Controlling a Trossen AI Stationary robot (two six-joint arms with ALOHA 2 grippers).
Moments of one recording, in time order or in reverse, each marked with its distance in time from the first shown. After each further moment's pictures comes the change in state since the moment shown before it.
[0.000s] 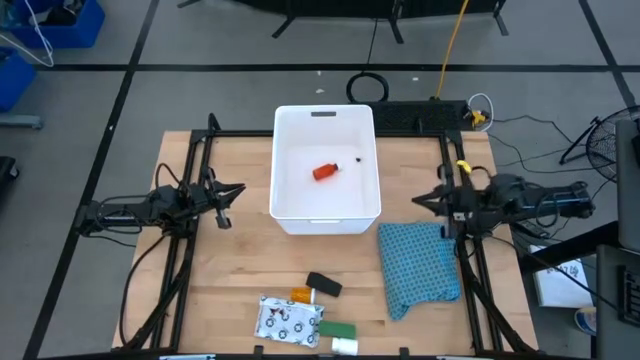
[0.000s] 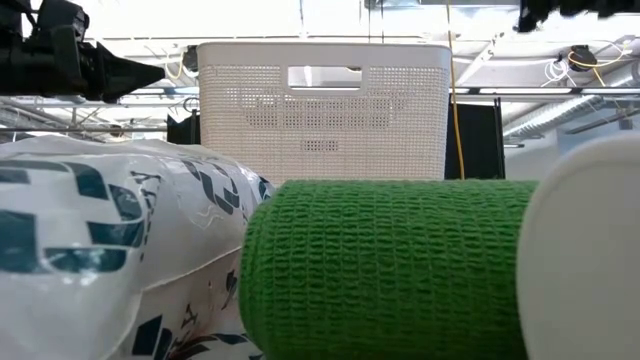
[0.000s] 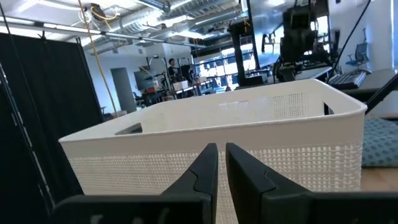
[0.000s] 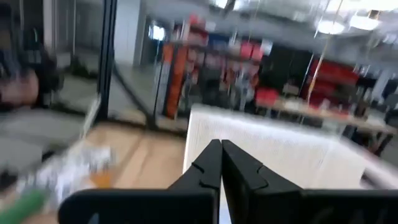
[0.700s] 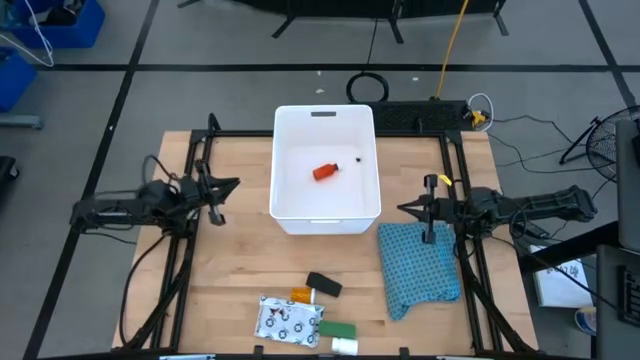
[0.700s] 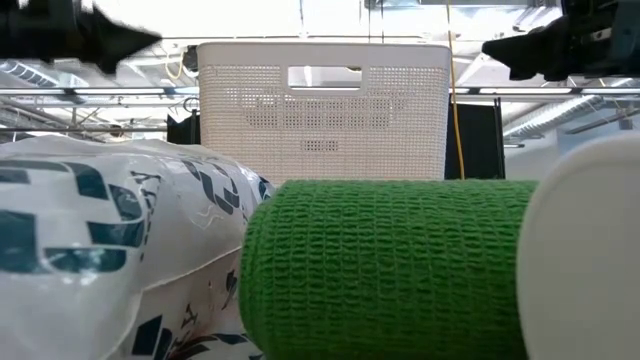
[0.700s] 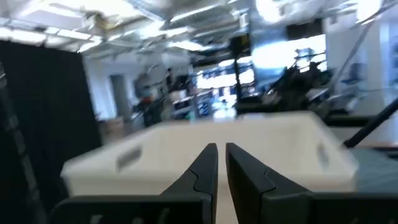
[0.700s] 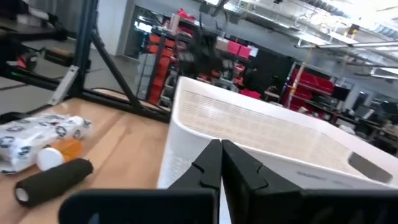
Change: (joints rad) left arm -0.036 0.101 0.173 -0.021 -0.001 -0.017; right arm -0.049 0.007 -0.294 0.333 0.008 -0.110
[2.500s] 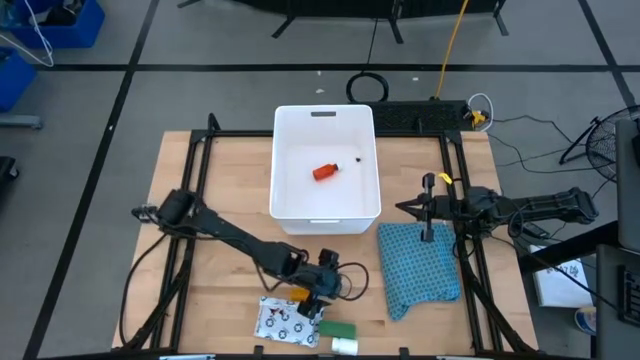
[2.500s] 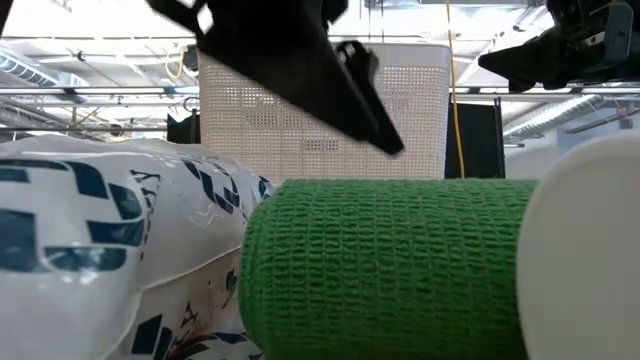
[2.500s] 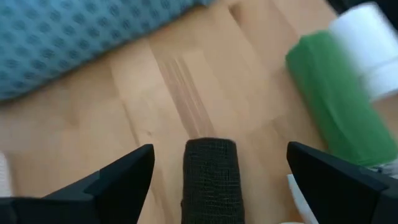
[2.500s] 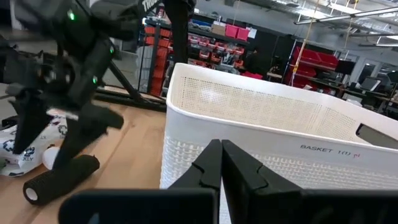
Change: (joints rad) left arm -0.368 1.896 1.250 -0.480 0.267 -0.138; right arm -0.025 0.014 0.000 -0.037 0.000 0.106
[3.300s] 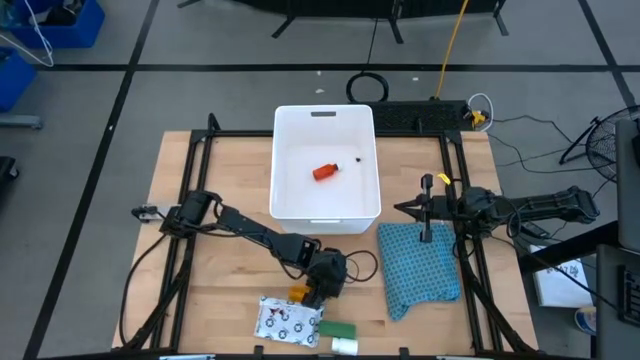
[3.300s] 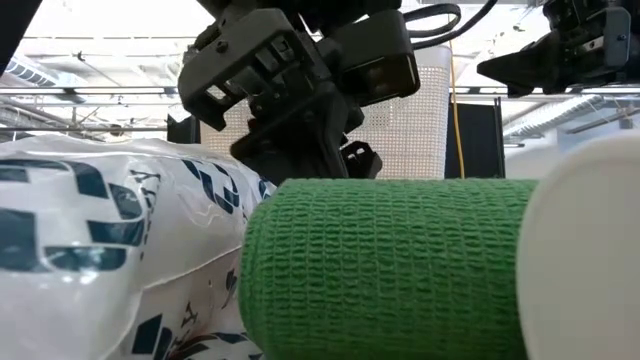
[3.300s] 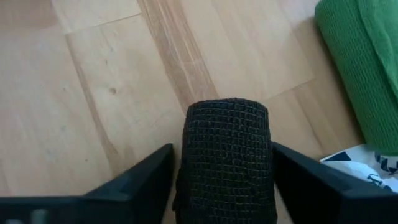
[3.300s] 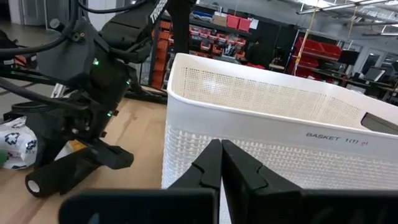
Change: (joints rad) left arm 0.097 0.120 0.000 0.009 0.262 -0.069; right arm 0.000 0.024 0.000 -0.012 0.003 0.018
